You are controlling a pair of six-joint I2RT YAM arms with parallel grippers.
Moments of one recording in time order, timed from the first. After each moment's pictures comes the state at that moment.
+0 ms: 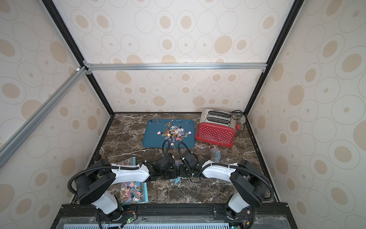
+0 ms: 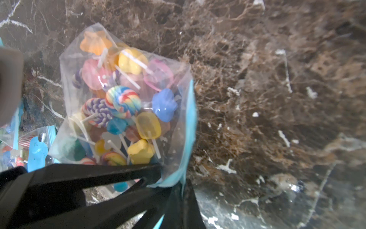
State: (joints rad) left arm -0.95 1.63 0.72 -0.02 0.10 -1.01; right arm 0.85 1.53 0.72 -0.21 -0.10 0.83
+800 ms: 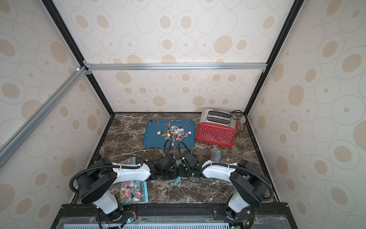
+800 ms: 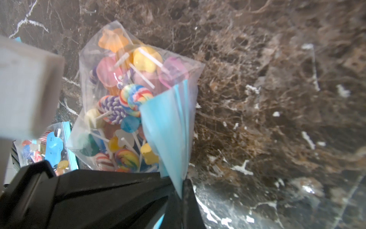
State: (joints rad) left arm -0.95 1.65 0.75 -0.08 0.11 -0.98; right arm 0.85 1.54 0.72 -0.19 -0.15 0.85
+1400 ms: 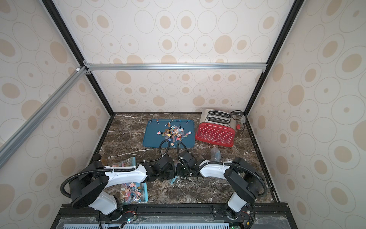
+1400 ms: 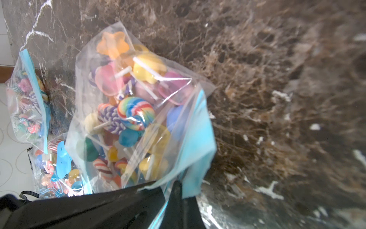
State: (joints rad) left arm -0.96 1.56 0.73 -0.17 -0.03 -1.05; right arm 0.85 1.60 0.74 -0.11 -0.17 0.91
